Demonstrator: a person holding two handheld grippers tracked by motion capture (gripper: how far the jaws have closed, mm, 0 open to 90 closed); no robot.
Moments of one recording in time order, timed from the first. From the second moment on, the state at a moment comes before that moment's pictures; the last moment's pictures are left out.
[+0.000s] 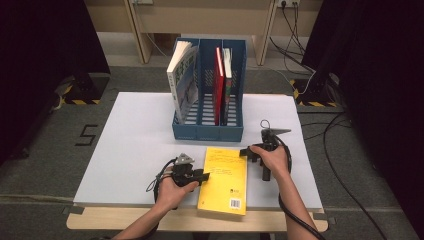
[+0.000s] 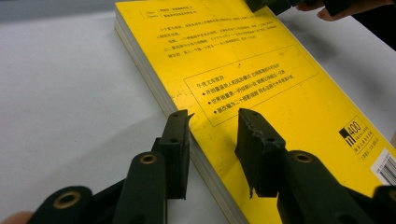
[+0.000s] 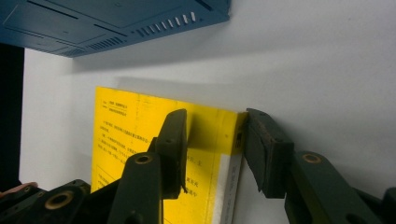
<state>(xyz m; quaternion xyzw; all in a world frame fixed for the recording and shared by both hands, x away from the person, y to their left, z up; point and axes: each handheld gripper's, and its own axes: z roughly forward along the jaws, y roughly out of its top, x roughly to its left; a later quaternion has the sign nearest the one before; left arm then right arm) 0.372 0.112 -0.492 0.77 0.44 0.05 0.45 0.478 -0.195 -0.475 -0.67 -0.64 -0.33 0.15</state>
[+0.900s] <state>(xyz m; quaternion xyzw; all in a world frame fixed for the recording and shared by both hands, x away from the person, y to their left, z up) 0.374 0.111 -0.491 0.78 0.44 0.05 0.44 0.477 -0.196 -0.483 -0.65 -0.64 -0.36 0.19</state>
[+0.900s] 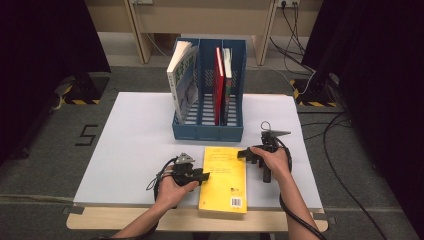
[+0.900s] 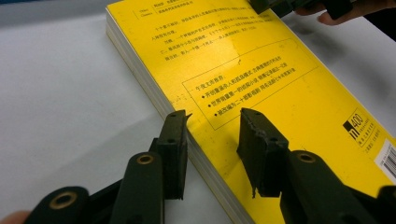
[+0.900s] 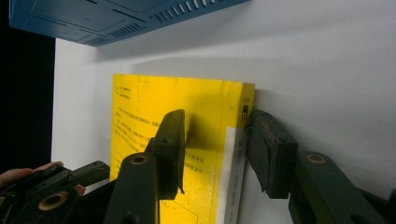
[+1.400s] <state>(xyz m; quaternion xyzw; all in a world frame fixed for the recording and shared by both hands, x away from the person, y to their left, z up) 0.373 0.112 -0.490 0.78 0.44 0.05 0.44 0.479 -0.194 -0.483 -0.65 -0.64 -0.35 0.20</state>
